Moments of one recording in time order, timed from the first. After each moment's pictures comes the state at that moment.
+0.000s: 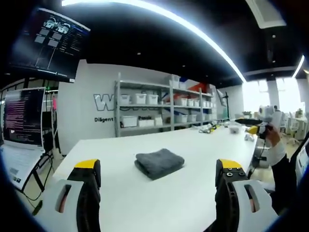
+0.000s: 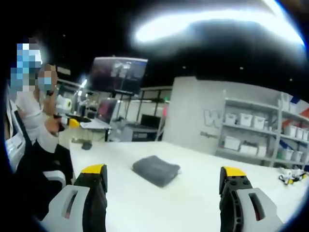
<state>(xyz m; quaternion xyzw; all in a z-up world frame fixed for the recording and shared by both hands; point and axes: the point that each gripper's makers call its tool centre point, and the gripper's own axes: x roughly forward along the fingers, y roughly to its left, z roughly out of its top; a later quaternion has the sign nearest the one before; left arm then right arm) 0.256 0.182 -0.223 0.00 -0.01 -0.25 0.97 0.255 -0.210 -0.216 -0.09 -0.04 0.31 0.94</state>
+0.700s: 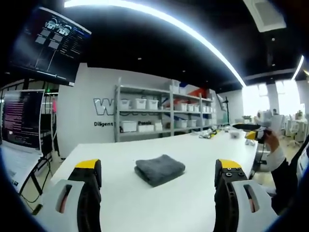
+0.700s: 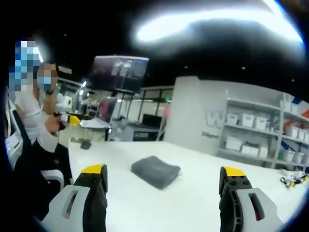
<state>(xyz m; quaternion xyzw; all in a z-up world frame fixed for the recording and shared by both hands) 0.266 0.178 -0.213 0.00 -0.03 -0.25 0.97 0.273 -0.205 -0.216 -0.09 -0.04 0.32 0.94</state>
